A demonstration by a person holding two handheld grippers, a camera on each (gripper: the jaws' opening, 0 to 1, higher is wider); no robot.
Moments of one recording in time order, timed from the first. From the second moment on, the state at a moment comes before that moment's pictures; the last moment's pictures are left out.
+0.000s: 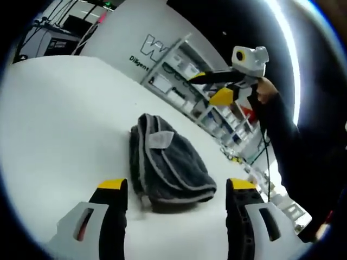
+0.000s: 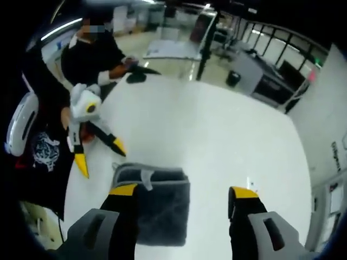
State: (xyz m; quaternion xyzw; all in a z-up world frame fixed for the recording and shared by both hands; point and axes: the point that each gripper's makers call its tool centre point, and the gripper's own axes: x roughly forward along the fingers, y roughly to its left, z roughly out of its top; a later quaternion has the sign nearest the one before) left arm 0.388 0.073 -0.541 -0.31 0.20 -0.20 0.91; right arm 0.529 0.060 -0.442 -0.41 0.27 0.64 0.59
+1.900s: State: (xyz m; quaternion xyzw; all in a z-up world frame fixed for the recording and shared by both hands) left arm 0.395 0.074 -0.557 -0.31 0.21 -0.18 0.91; right arm 0.526 0.083 -0.499 -0.41 0.30 0.66 0.55
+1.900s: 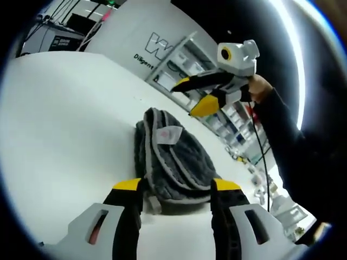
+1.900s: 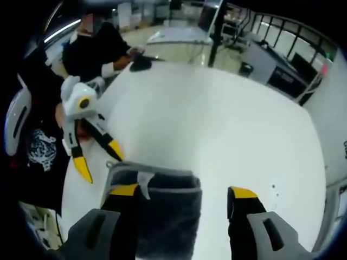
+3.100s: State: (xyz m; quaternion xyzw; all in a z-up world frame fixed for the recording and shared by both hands) left arm 0.397 0.073 -0.569 -0.33 0.23 -0.18 0.90; right arm 0.518 0.093 -0.554 -0.40 0.36 0.63 0.56
